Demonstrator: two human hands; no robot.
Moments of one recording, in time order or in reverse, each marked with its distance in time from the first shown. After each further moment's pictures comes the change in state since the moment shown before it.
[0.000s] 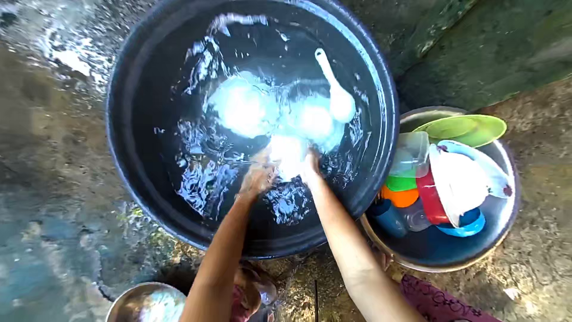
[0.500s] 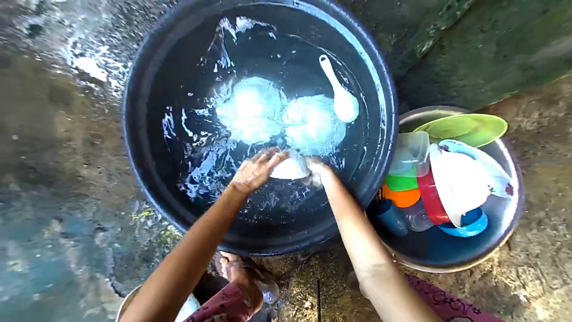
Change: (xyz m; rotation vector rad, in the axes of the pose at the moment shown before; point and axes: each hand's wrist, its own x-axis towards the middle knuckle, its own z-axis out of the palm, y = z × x) left_hand 0.002 0.036 -0.071 0.263 -0.082 0.234; right_hand 0.007 -0.009 -0.031 -0.596 -0.350 0.174
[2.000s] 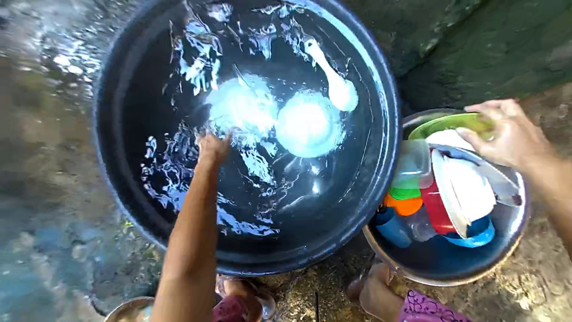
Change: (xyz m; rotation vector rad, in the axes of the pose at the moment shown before) left_hand 0.047 -0.087 -0.023 -0.297 0.079 -0.991; right_hand -0.122 0.003 -0.336 -1.069 0.654 -0.527
